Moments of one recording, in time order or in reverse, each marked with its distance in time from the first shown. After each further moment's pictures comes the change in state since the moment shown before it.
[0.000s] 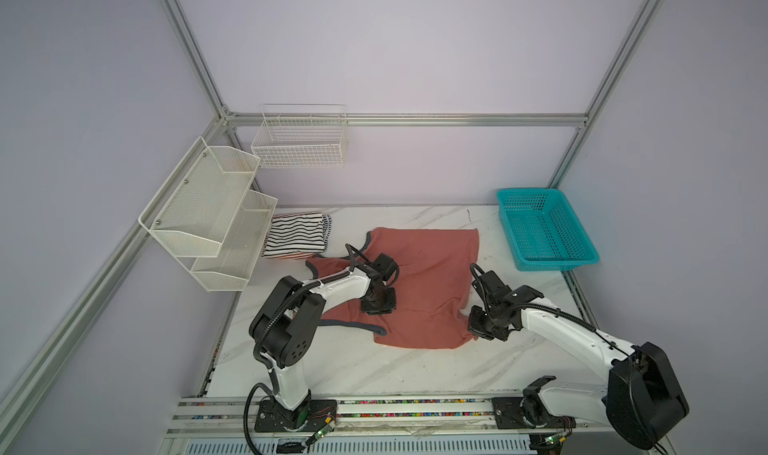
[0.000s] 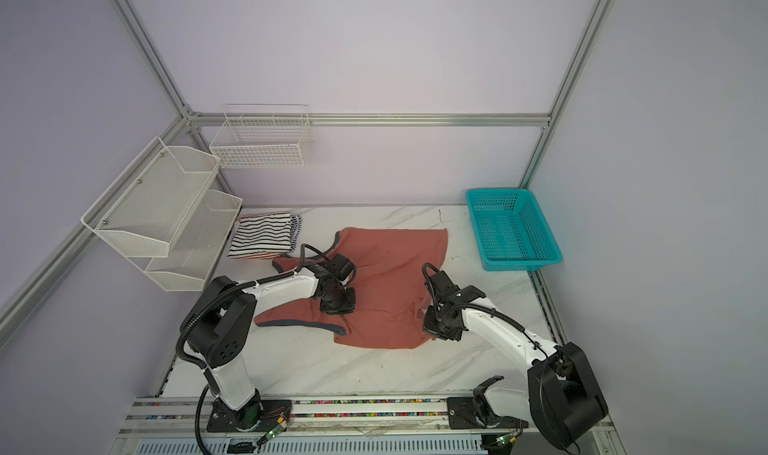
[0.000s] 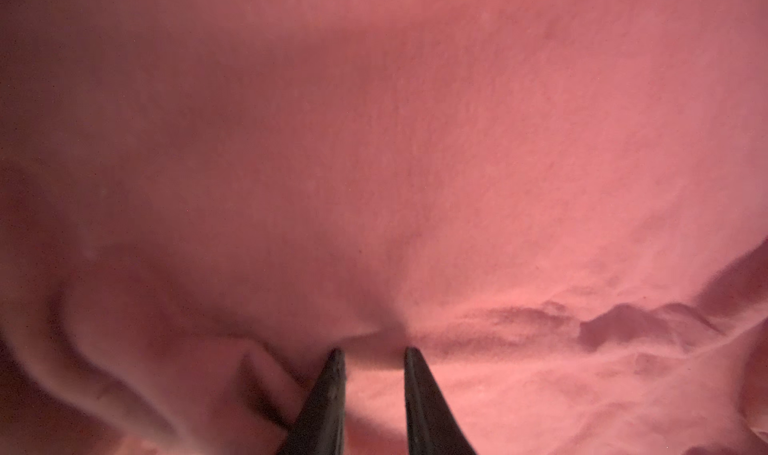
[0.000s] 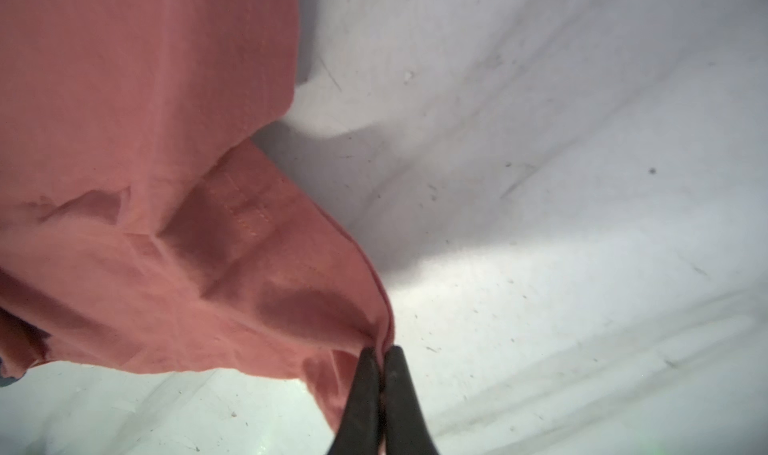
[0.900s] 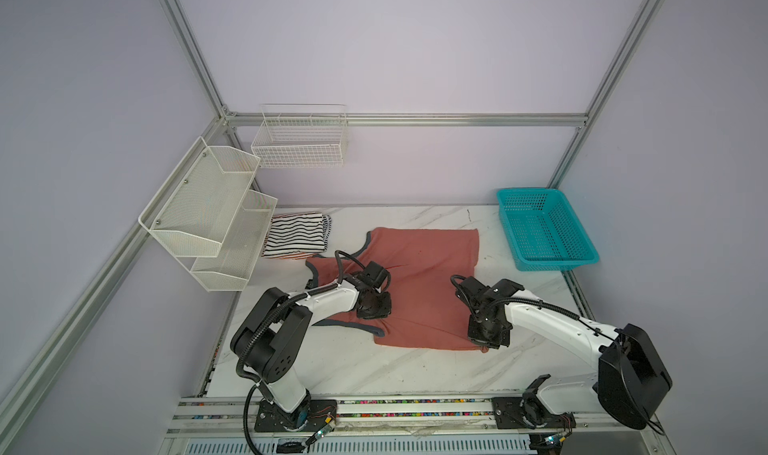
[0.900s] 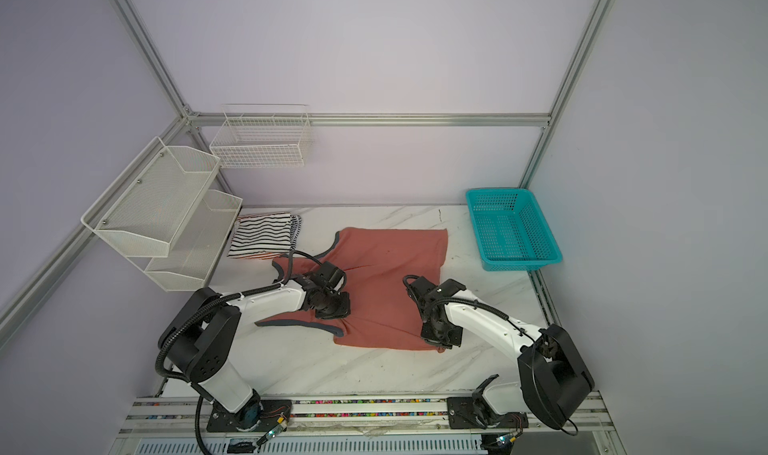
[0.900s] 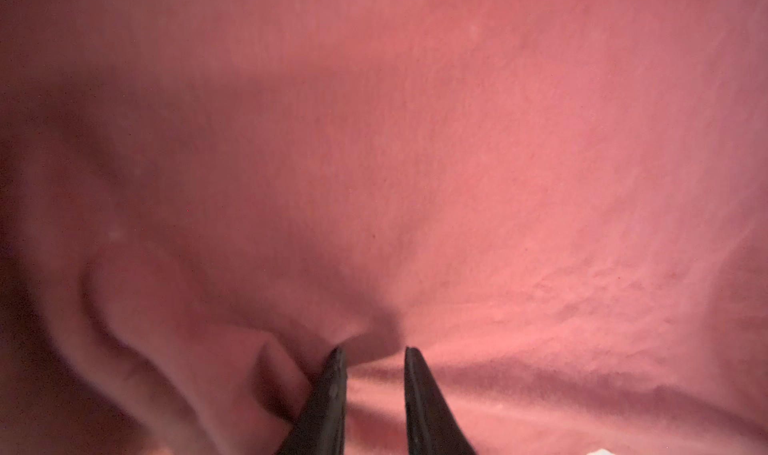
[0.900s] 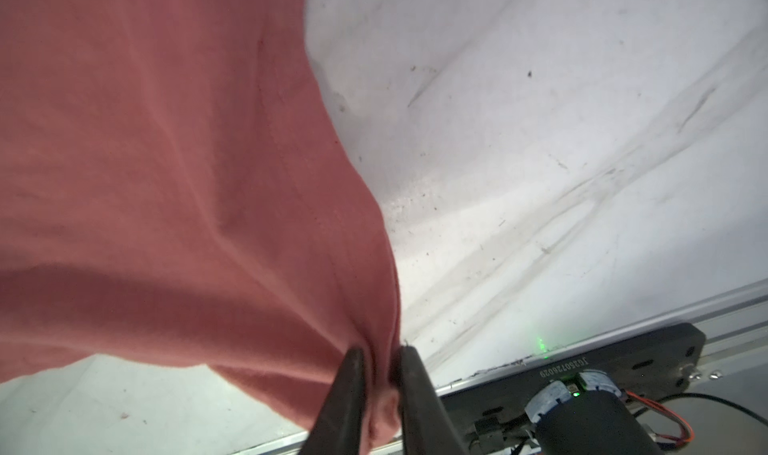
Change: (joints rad) left arm 0.014 -0.137 -0.198 0.162 0.019 -0.010; right arm 0.169 0.108 0.104 -0.267 0.128 0.119
